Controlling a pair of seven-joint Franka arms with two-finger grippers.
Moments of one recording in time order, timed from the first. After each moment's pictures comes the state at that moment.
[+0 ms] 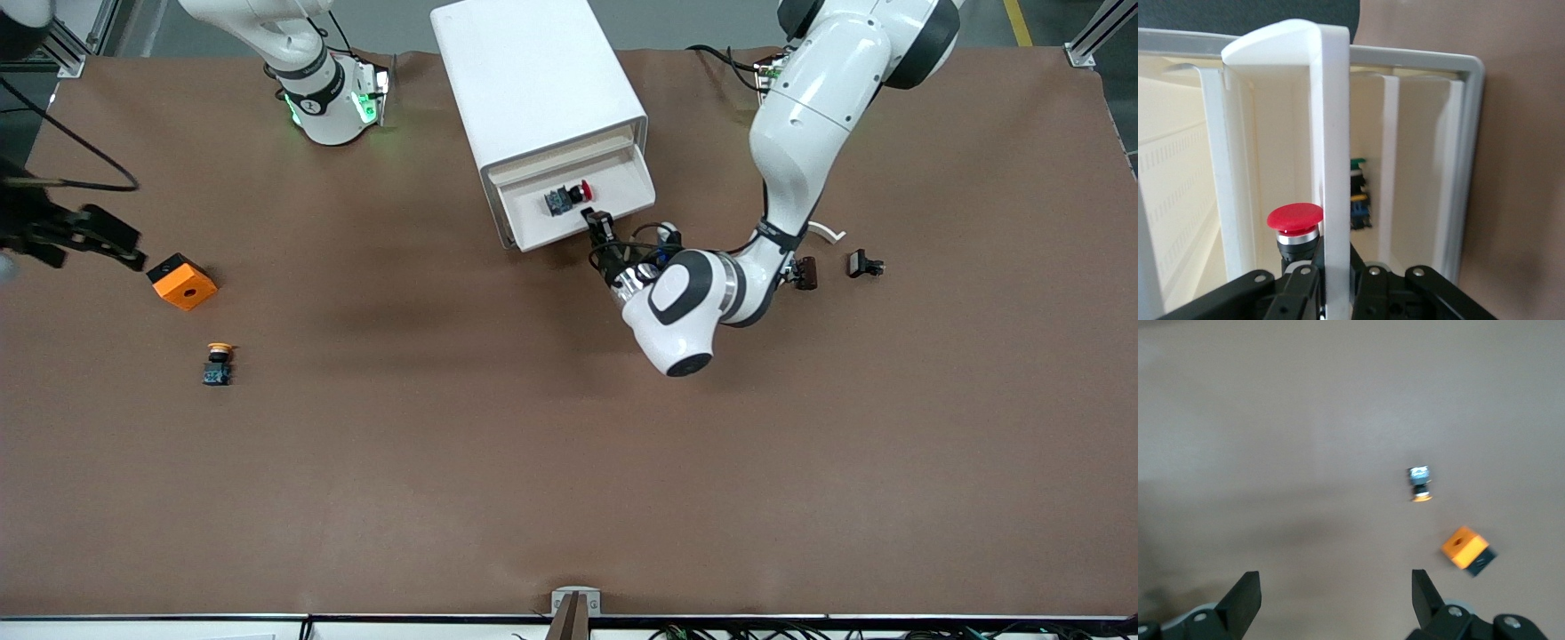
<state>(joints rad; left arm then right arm) -0.48 0.86 -0.09 -1.42 -0.90 1.42 -2.31 0.15 0.05 -0.08 -1.52 0.00 1.59 0.21</state>
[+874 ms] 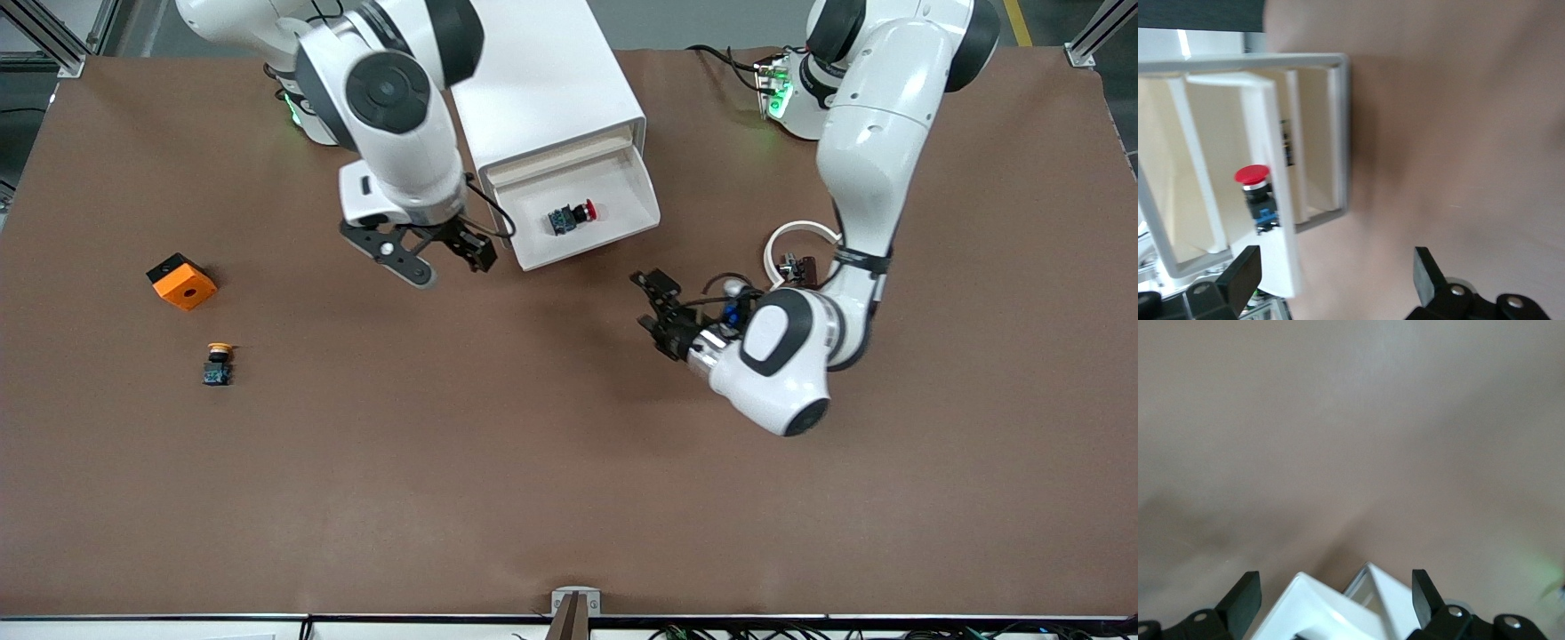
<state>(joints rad) -0.37 0.85 0.05 -1.23 -0.81 1.46 -2.22 0.70 0.30 -0.07 -1.53 0.05 1.71 1.28</state>
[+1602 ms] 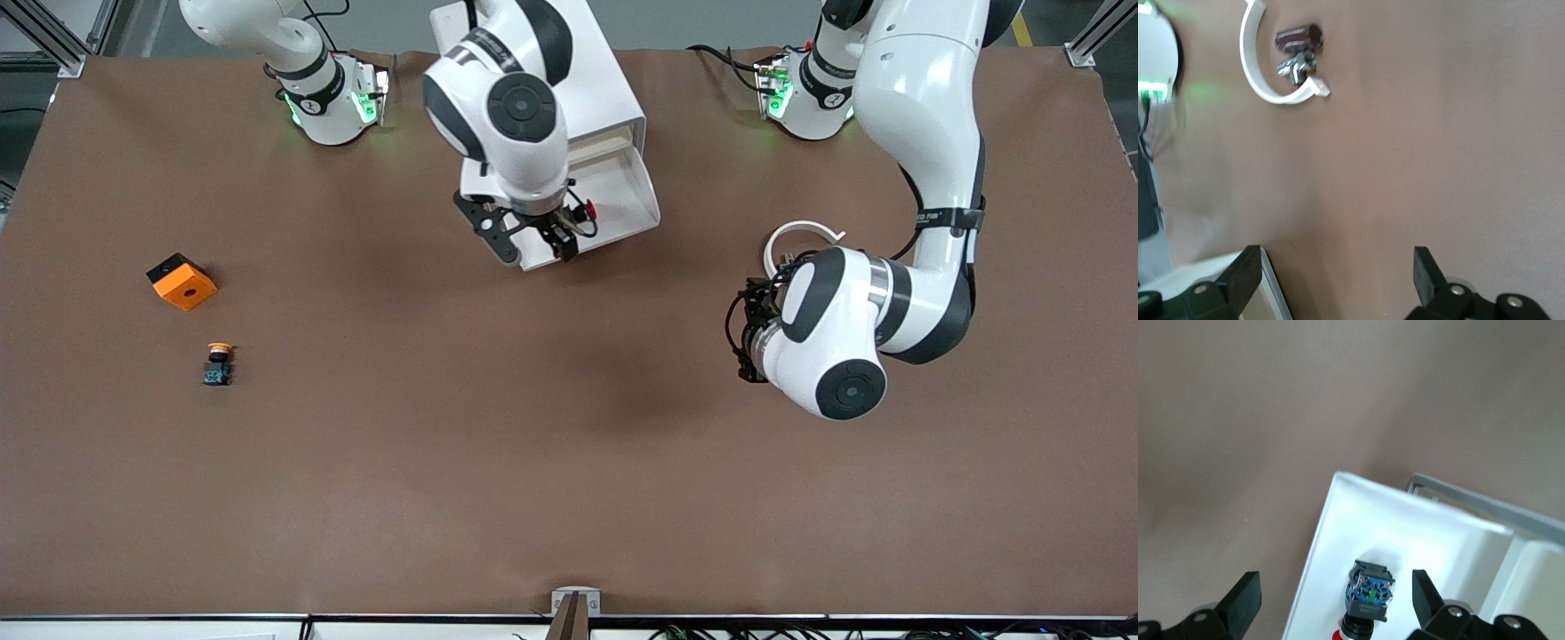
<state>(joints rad) -0.41 0.71 0.09 -1.22 -0.24 1.43 -1.76 0.89 0.42 -0.07 -1.54 0.13 1.84 1.69</state>
